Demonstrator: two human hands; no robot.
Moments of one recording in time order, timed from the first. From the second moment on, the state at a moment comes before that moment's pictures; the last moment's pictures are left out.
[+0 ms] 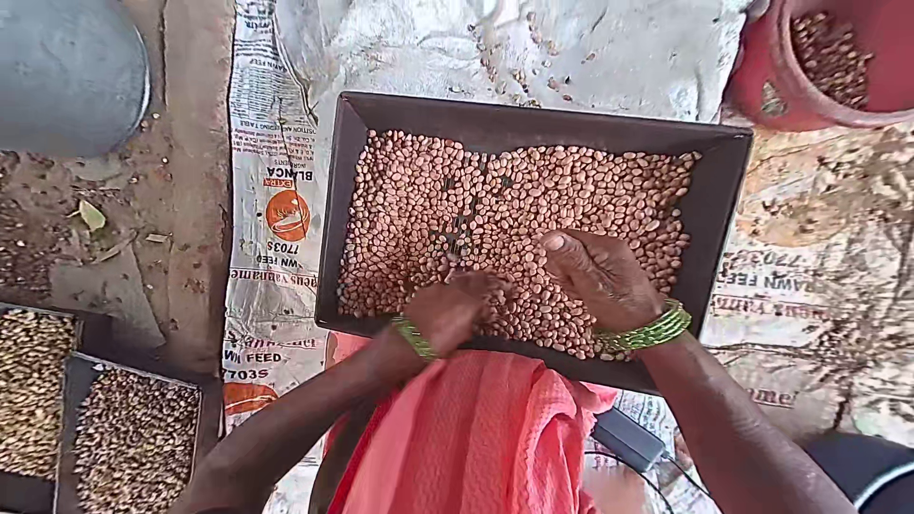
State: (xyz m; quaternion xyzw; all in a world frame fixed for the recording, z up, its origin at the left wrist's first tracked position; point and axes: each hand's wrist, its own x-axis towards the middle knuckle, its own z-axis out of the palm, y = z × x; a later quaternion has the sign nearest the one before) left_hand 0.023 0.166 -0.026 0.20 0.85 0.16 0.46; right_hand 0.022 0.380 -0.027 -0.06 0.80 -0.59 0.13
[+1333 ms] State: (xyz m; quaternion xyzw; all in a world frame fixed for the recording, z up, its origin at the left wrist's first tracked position) left_hand -0.002 -0.115 0.025 -0.32 0.92 0.22 0.03; right_hand -0.012 0.380 -0.060 -0.11 0.99 -0.05 0.05
